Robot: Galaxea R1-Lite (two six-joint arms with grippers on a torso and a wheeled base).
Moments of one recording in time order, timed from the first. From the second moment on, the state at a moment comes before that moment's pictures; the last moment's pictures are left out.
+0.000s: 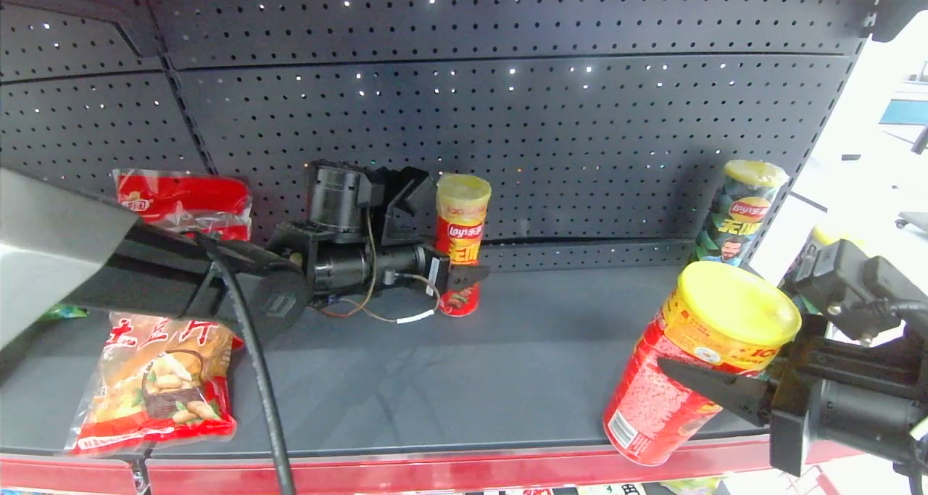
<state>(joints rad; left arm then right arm) -0.51 1.98 -1.13 -0.48 -0.28 0.04 0.60 1.22 -0.50 -0.37 0.10 -0.16</state>
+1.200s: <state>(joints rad) -0.42 2.10 -1.24 -0.49 -0.24 0.07 0.59 1.21 -0.48 -0.36 0.10 -0.16</state>
